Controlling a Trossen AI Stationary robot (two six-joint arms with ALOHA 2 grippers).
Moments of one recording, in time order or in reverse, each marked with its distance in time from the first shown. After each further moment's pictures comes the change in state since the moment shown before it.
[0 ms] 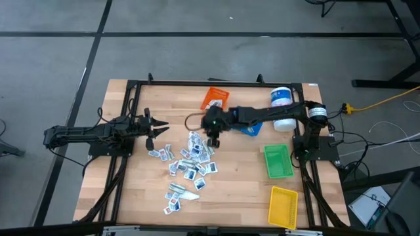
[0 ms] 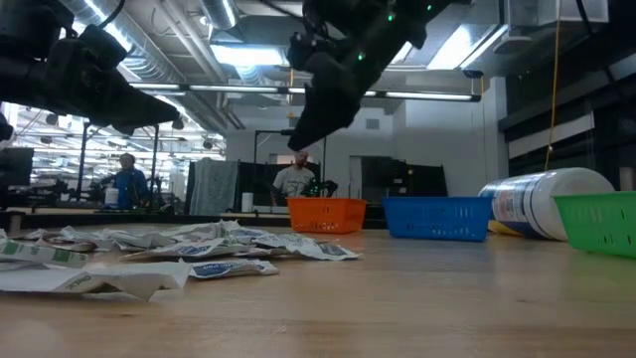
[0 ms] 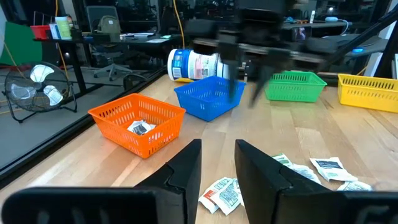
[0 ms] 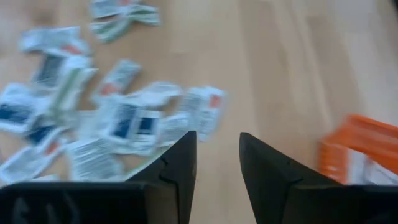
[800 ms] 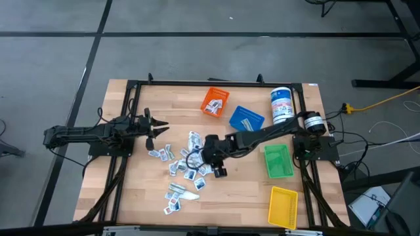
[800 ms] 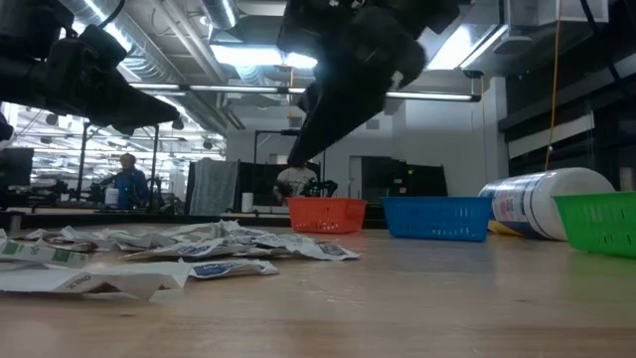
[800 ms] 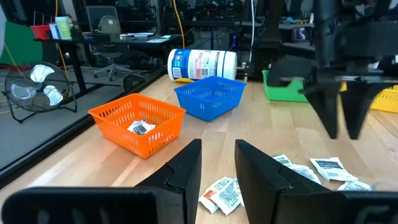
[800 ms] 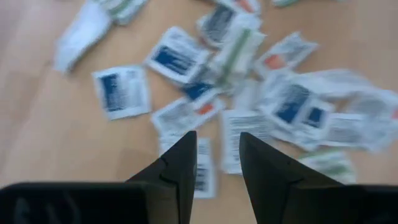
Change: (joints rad) left arm 0.000 0.000 0.000 0.000 0.000 0.000; right arm 0.229 0.069 -0.019 -0.010 -0.118 -0.016
